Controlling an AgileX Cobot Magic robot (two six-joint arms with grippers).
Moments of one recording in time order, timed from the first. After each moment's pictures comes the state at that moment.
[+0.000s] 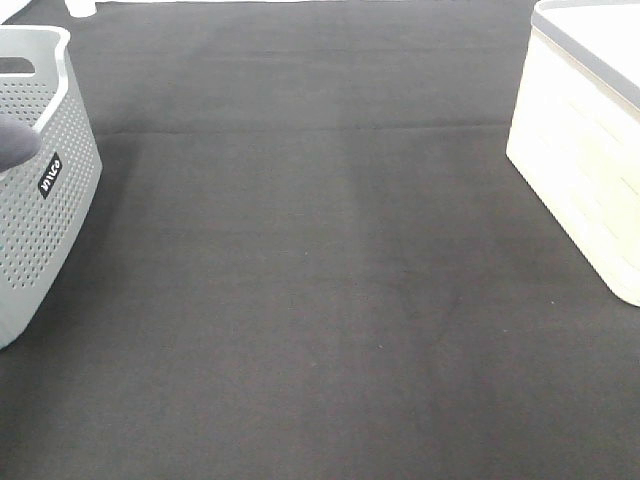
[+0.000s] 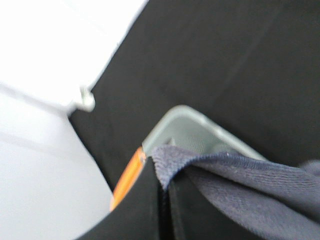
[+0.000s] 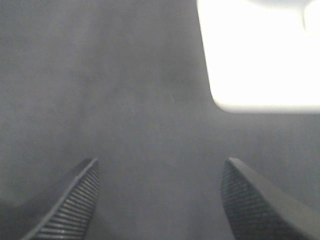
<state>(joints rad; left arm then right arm) 0.14 1.28 -1.61 -0.34 0.94 1.18 0.04 0.01 -0.50 0.09 1.04 -0.12</state>
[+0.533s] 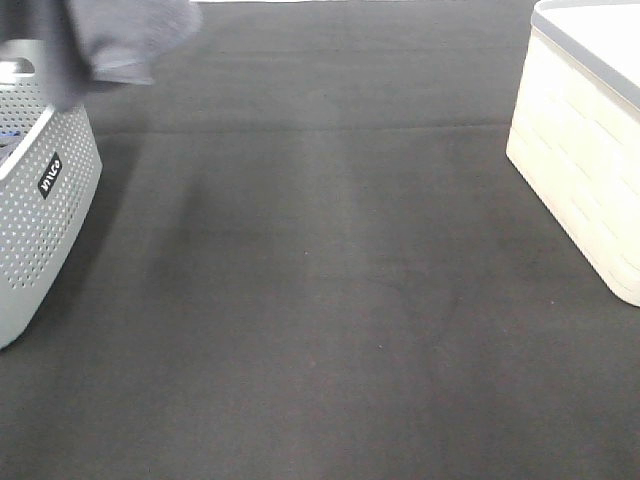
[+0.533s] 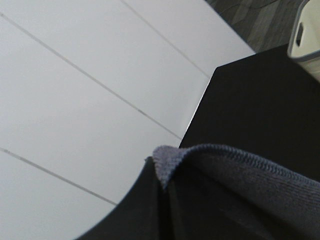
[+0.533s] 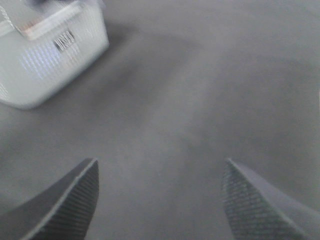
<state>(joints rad) -0.26 1.37 -1.82 -0.47 0.72 1.28 0.04 0.39 -0.58 0.63 0.82 -0.58</state>
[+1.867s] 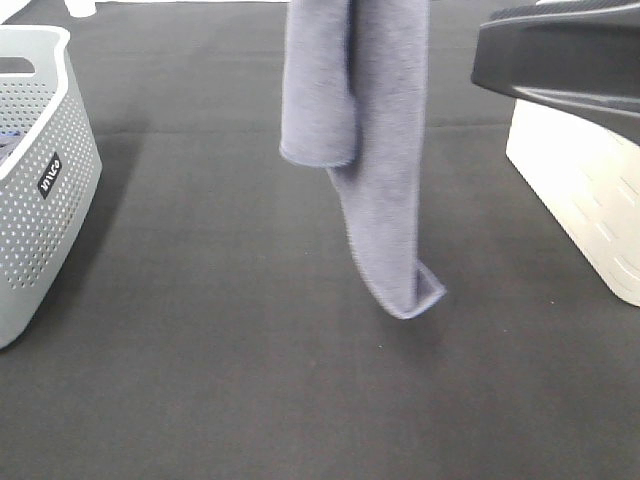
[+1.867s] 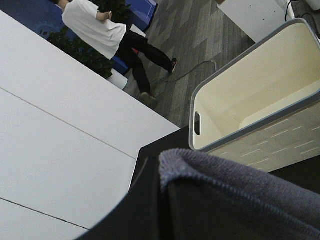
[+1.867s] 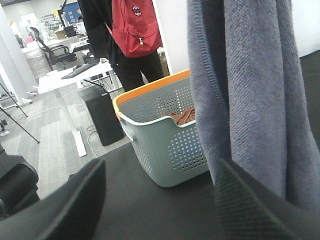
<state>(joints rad) -0.67 1.54 -1.83 -0.47 0.61 1.33 0.04 1.00 -0.58 1.58 1.07 -1.63</state>
